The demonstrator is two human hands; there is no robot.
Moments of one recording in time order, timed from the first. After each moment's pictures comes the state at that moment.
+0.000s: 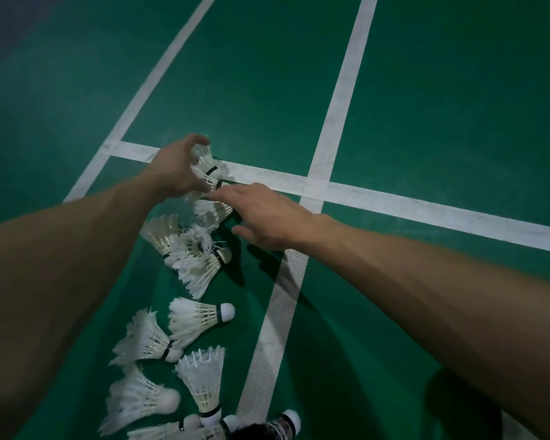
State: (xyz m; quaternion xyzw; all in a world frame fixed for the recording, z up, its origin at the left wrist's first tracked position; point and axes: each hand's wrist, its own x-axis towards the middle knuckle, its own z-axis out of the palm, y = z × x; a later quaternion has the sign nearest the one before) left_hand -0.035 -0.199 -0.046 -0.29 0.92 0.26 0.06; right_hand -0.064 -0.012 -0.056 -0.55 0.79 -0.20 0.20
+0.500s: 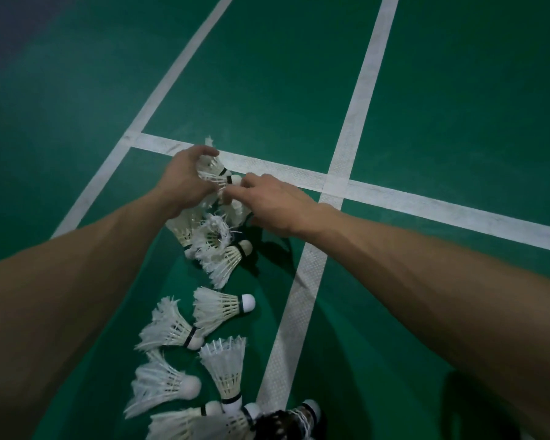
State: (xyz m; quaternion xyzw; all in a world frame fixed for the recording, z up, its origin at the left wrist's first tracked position) left_hand 0.005 -0.202 -0.051 -0.34 0.86 0.39 0.00; right_hand -0.057 -0.039 -0.059 -0.55 0.80 -0.15 0.19
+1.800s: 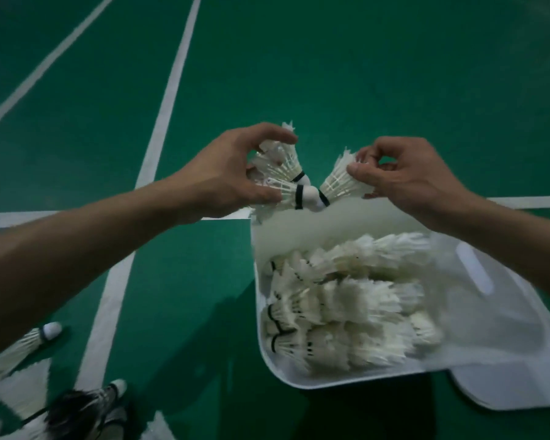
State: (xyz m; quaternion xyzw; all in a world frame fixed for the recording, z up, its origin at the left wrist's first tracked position) left_hand -0.011 0.187 0.127 0.13 0.87 0.46 0.07; right_hand -0.032 0.427 0.124 -0.07 0.87 -0.48 0.04
